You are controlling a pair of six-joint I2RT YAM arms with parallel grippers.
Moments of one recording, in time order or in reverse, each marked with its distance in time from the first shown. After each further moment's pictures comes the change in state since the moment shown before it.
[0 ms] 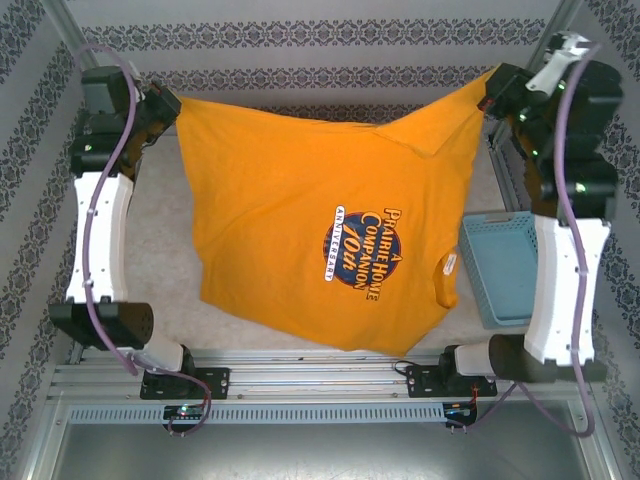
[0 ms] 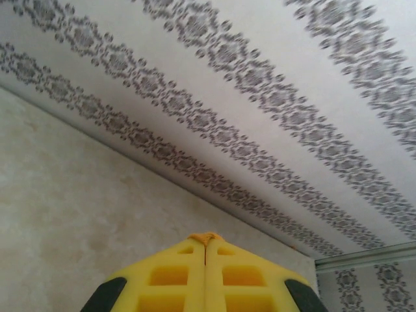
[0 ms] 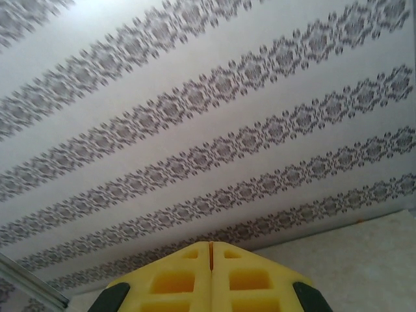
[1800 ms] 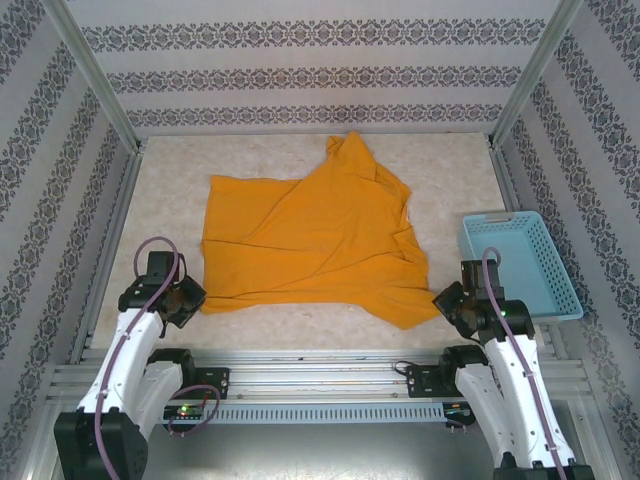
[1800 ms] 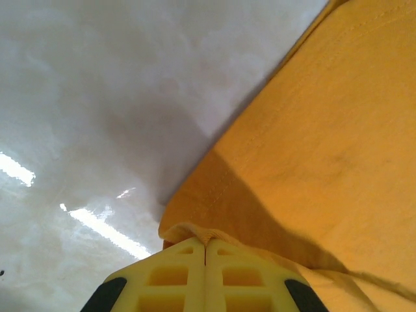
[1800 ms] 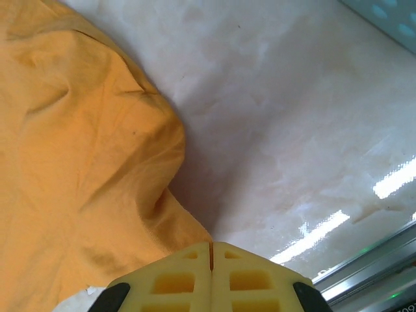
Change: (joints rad) left arm -0.035 -0.758 -1.420 -0.130 -0.116 -0.197; right arm 0.058 -0.792 -1.453 -0.352 0.066 0.464
